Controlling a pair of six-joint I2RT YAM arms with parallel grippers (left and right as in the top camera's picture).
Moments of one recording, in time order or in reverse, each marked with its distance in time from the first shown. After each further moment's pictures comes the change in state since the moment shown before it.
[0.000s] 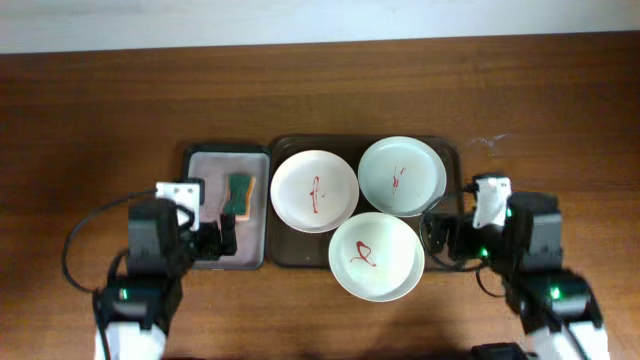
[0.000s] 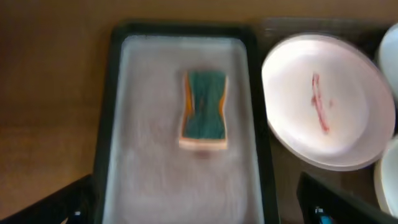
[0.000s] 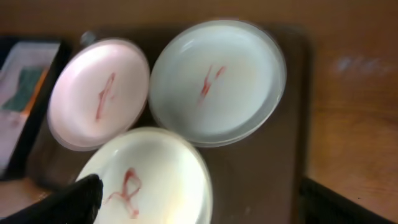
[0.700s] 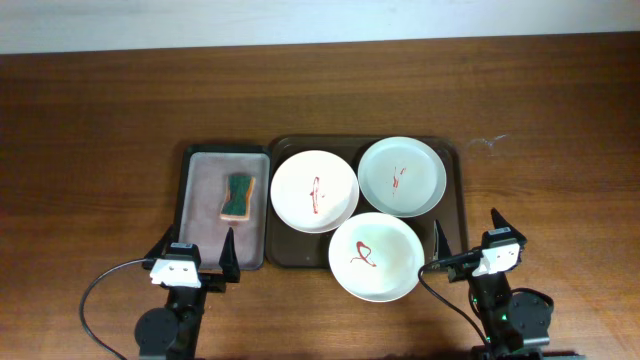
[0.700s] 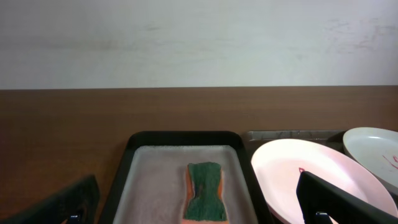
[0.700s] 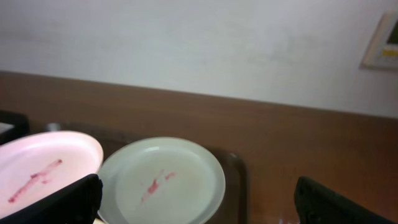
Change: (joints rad) left arm 0.000 -0.906 -0.695 0.541 -0.012 -0.004; right arm 0.000 -0.821 -0.710 0.657 0.161 -0.166
